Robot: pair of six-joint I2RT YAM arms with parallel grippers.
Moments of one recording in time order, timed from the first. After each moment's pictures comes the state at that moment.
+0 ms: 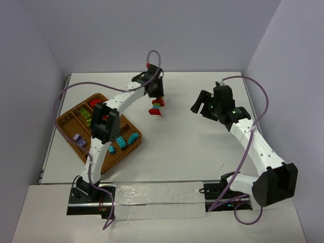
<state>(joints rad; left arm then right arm) -0.59 2.38 2.16 -0.63 -0.10 -0.50 0.25 1.19 1.04 -0.54 -0.04 0.59</state>
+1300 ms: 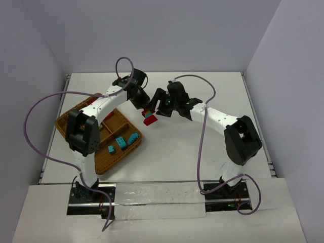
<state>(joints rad) -0.52 1.95 1.71 -0.80 -0.14 -1.06 0.60 1.74 1.26 -0.12 -0.23 0.91</state>
